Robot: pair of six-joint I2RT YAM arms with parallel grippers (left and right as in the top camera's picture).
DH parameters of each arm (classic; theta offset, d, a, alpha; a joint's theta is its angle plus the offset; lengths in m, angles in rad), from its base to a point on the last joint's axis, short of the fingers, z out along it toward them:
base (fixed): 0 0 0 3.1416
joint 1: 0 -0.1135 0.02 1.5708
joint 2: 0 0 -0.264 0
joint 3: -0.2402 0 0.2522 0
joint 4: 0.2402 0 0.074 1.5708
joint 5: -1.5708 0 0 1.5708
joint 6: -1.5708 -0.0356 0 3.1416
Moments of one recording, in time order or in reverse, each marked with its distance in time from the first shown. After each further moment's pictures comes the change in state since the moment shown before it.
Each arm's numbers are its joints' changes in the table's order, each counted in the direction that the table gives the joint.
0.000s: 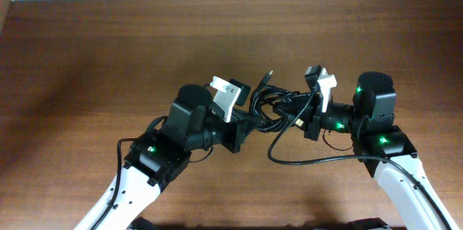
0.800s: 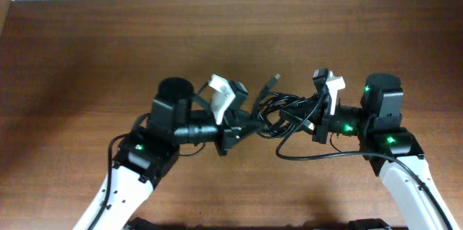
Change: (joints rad) left arm -0.129 -0.024 0.005 -0.098 -0.385 -0.159; right arm 0.068 -0.008 -0.004 0.098 0.091 0.041
